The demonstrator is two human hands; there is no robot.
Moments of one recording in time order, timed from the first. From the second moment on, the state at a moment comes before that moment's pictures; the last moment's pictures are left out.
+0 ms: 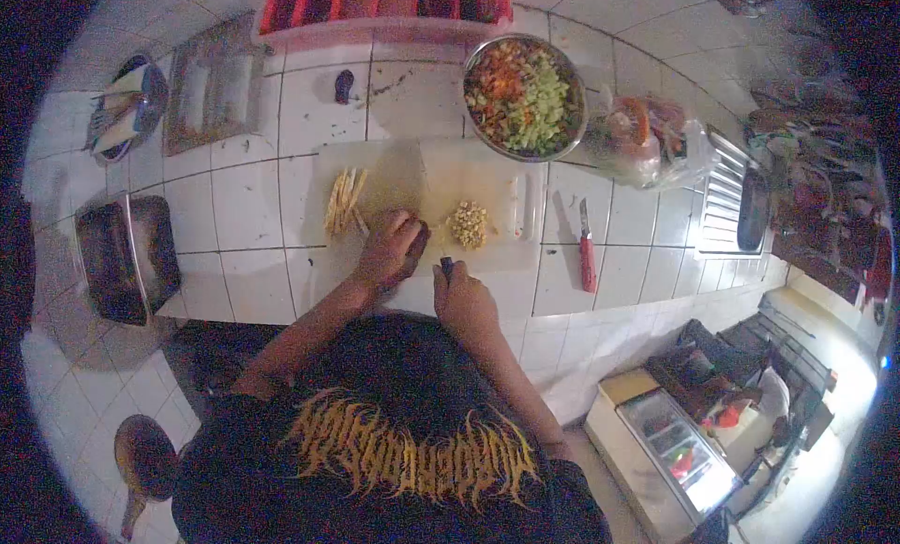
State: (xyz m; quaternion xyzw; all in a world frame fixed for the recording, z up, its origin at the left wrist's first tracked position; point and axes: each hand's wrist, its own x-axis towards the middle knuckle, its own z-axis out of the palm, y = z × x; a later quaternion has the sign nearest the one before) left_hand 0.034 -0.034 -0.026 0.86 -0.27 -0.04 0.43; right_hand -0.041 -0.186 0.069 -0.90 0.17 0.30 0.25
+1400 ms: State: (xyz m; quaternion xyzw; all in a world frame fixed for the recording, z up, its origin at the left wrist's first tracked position) left_hand 0.027 -0.022 -0.056 0.87 -0.36 0.07 0.34; right_hand -0.057 -0.172 0.028 -0.93 0.12 0.17 0.31
